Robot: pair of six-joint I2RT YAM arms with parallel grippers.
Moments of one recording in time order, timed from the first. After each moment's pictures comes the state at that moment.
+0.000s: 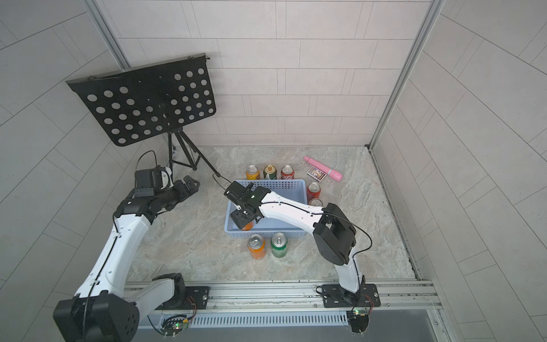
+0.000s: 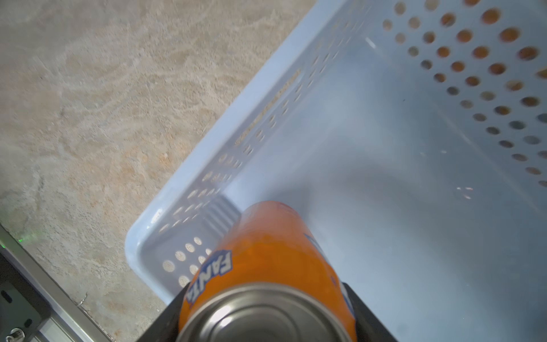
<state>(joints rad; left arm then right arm) 0.12 1.08 0.99 -0.67 0.26 -0.53 0.95 1.93 1.67 -0.83 0.06 0.26</state>
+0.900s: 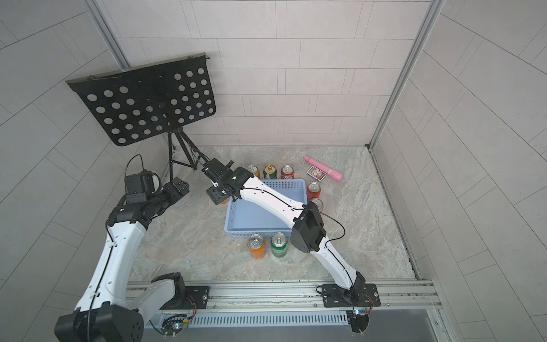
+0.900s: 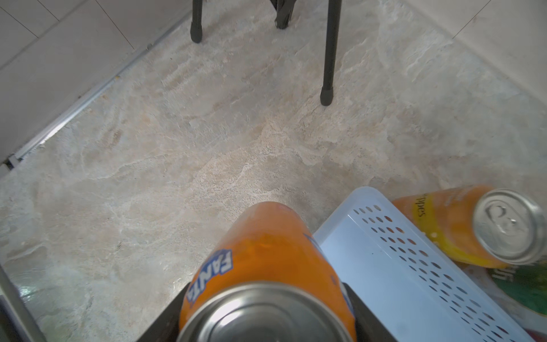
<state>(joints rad) 0.20 1.01 0.96 -0.68 0.19 -0.55 0.94 2.35 2.43 -0.98 0.11 0.19</state>
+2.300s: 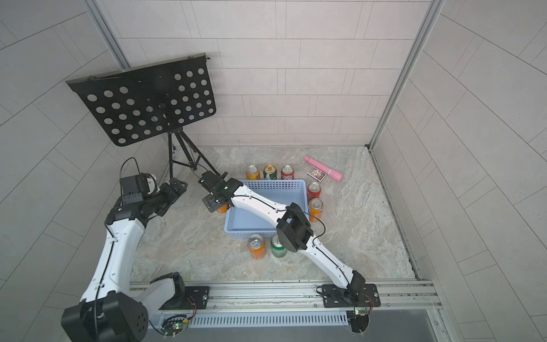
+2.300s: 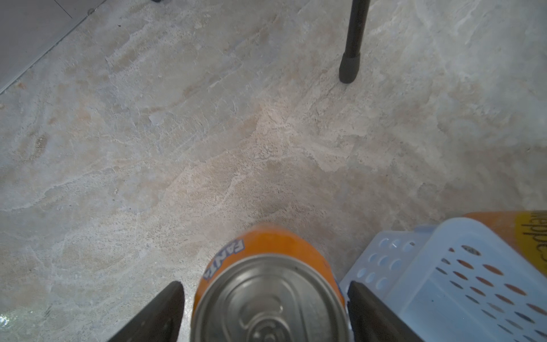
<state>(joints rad) 0.29 1.05 0.93 -0.64 0.34 -0.60 0.96 2.54 2.48 -0.87 0.17 0.24</state>
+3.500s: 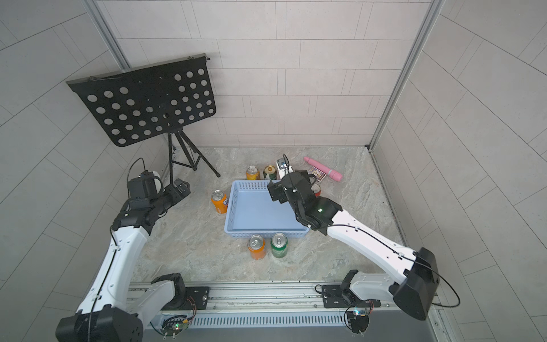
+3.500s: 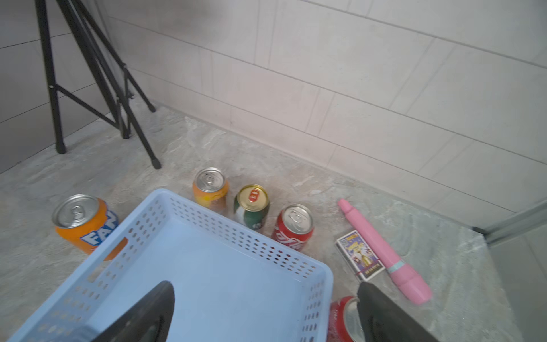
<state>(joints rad) 0.13 0.96 0.84 -0.52 0.08 -0.50 0.76 1.16 1.04 -0.28 0.52 0.08</state>
